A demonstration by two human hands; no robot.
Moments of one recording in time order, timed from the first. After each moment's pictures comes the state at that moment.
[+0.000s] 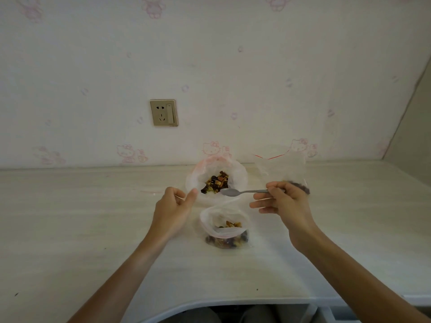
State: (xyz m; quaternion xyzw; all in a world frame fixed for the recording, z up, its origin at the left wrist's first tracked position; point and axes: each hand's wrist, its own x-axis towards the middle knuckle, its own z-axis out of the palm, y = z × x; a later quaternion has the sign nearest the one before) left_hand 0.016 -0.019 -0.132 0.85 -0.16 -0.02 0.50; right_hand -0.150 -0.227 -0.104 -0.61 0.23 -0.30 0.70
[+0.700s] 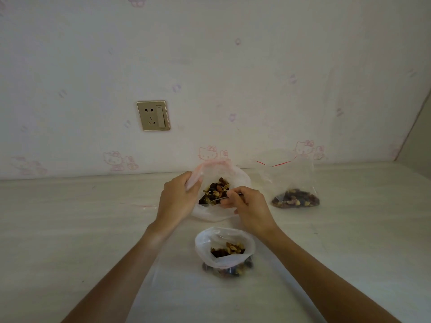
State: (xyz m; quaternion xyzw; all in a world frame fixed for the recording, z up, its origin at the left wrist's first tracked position) left_hand 0.086 -0.082 -0.124 0.84 -0.31 0.10 0.43; right_hand -0.047 -0.232 -0.139 -0.79 0.16 -0.25 0.53
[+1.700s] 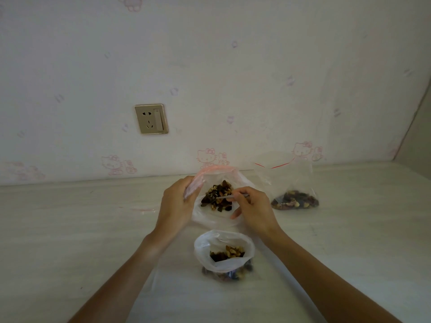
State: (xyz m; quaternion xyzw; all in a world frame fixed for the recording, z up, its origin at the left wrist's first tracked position) left_hand 0.079 -0.078 -0.133 0.77 -0.38 0.11 0.50; right_hand -0.048 -0.241 -0.144 -0.77 0.20 -0.27 0.54
